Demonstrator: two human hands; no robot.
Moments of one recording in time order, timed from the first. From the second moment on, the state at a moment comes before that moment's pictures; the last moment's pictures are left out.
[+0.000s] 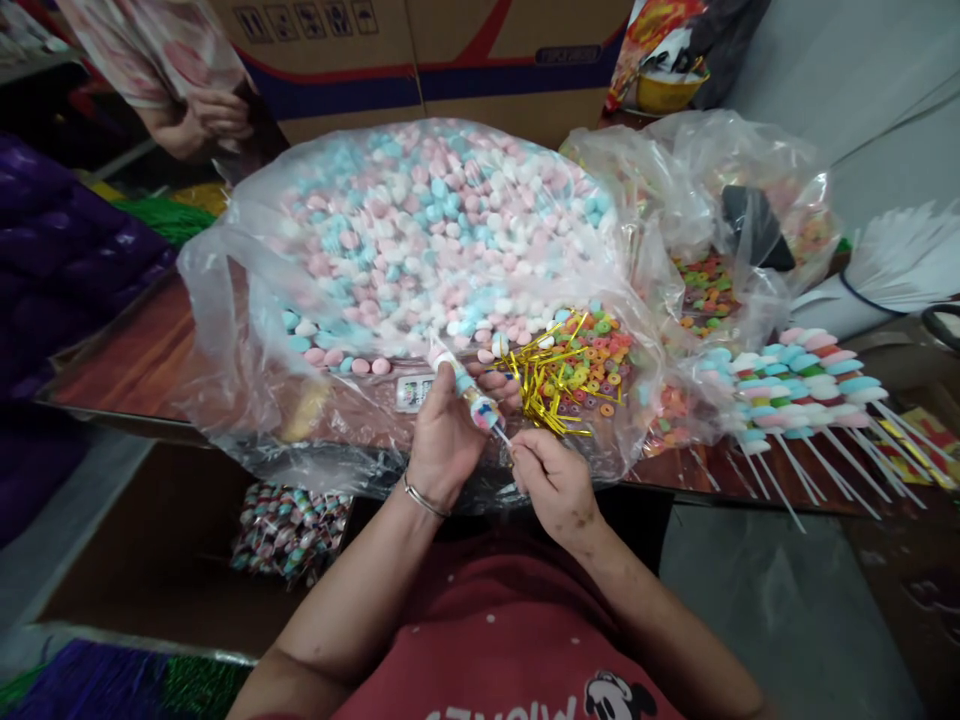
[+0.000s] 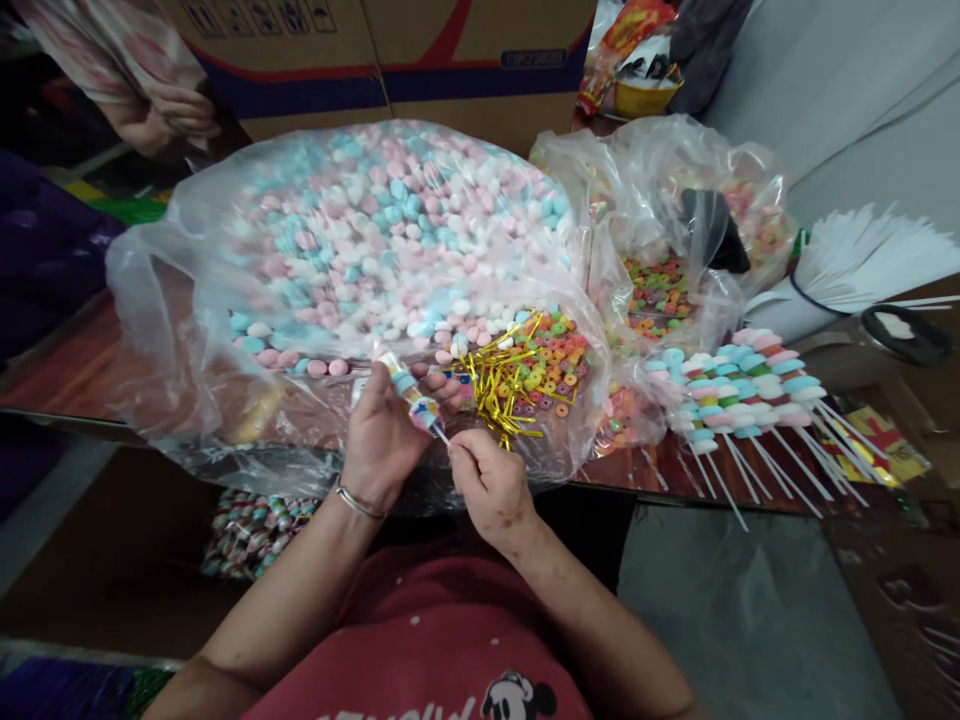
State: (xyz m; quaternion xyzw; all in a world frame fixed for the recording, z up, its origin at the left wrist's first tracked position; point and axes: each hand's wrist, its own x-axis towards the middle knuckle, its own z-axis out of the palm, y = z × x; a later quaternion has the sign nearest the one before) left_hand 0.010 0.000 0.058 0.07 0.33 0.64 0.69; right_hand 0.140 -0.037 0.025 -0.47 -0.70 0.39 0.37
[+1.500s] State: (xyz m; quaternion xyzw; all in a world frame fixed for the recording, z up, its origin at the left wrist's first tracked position) left_hand 0.046 -0.014 0.041 0.17 0.33 0.67 0.64; right_hand 0.135 -0.028 0.027 -0.49 -0.70 0.33 0.40
